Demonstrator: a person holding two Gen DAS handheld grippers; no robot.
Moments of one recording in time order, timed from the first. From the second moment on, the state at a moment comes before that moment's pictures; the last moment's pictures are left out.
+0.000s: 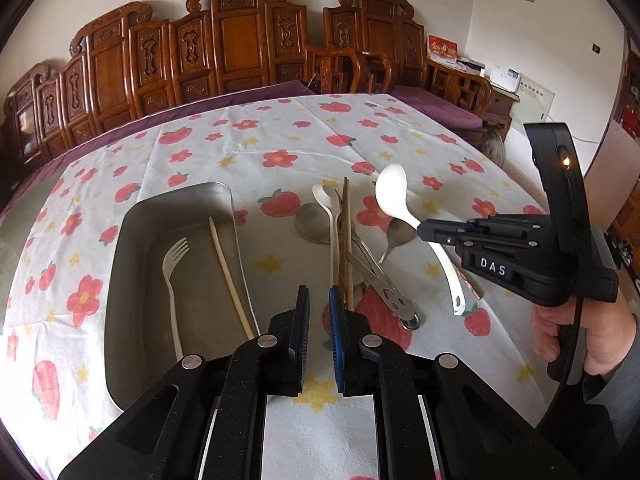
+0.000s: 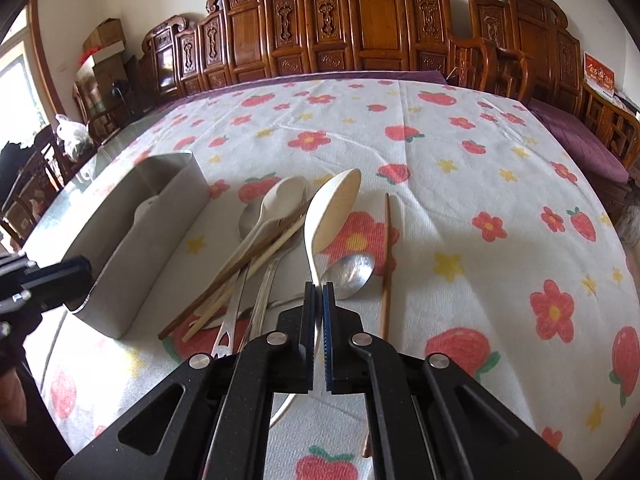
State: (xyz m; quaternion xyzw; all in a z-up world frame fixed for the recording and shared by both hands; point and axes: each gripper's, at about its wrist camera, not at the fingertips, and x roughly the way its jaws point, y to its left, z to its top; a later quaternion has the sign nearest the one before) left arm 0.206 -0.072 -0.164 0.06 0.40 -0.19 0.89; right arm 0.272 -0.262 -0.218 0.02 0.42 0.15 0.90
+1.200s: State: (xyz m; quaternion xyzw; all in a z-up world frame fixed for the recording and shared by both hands) left arm 0.256 -0.116 -0.216 0.07 0.51 -0.16 0.84; right arm 0.278 -0.285 -0.193 0.07 0.39 0.18 0.90
